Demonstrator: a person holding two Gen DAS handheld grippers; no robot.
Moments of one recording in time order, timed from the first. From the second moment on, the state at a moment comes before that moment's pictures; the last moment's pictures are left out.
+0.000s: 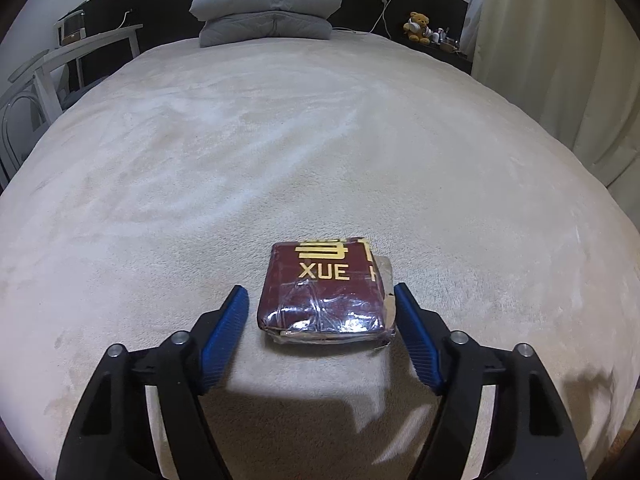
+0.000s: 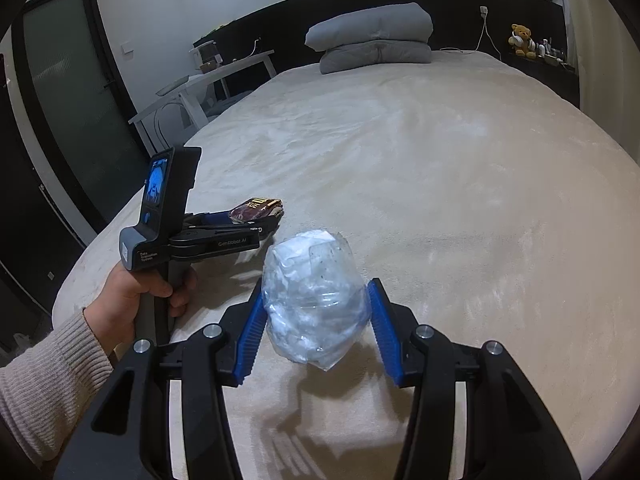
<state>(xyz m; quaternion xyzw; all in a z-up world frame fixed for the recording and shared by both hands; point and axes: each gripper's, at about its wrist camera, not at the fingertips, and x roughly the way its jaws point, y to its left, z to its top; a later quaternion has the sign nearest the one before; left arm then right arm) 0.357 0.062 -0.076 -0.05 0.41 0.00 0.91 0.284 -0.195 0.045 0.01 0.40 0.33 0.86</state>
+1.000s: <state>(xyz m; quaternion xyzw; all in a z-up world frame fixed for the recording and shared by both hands) 0.236 0.036 0.002 -0.06 0.33 -0.04 0.94 0.251 -0.214 0.049 0.03 0.38 0.31 0.87</state>
